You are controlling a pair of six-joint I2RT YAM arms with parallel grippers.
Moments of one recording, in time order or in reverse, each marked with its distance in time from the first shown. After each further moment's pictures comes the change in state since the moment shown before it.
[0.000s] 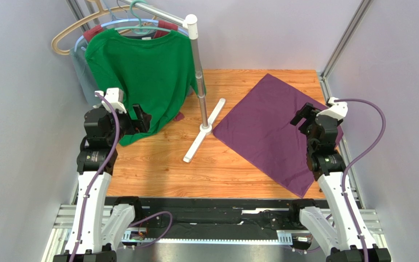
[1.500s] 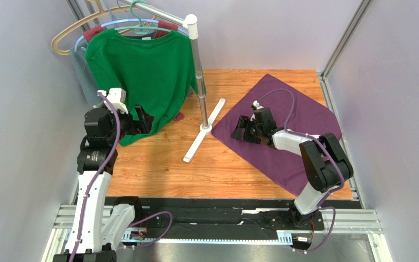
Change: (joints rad) left arm 0.000 0.004 0.000 0.000 0.063 0.019; right arm 0.317 0.887 0.087 0.275 -0.550 0.194
